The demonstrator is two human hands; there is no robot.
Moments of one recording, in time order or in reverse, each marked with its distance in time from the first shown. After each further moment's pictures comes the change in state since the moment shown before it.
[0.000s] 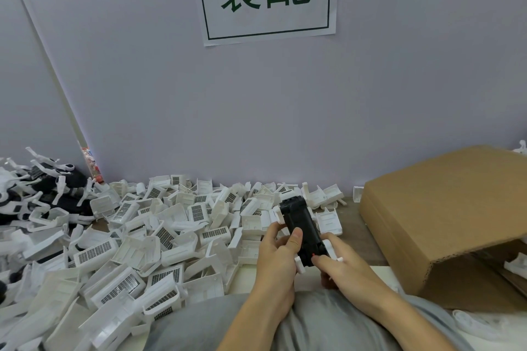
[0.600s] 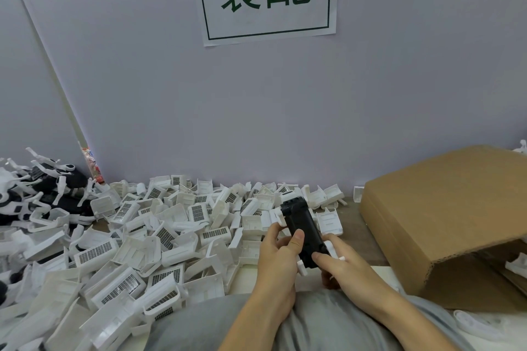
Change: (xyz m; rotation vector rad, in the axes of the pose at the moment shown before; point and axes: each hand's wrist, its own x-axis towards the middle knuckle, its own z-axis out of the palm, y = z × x) left_hand 0.004 -0.005 -0.001 0.002 -0.006 -0.013; right_hand -0.002 -0.004 0.000 0.073 -0.001 -0.010
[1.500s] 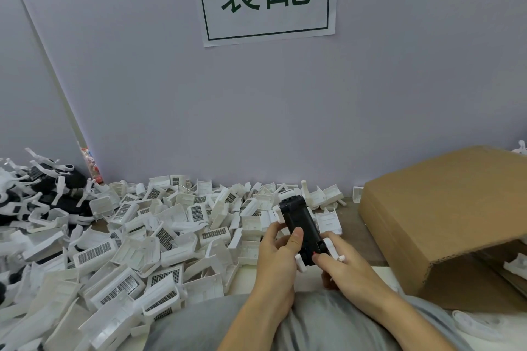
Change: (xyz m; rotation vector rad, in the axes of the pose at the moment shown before) left_hand 0.001 0.001 0.000 -0.004 0.000 0.040; right_hand 0.000 0.001 -0.001 -0.051 0.008 -0.008
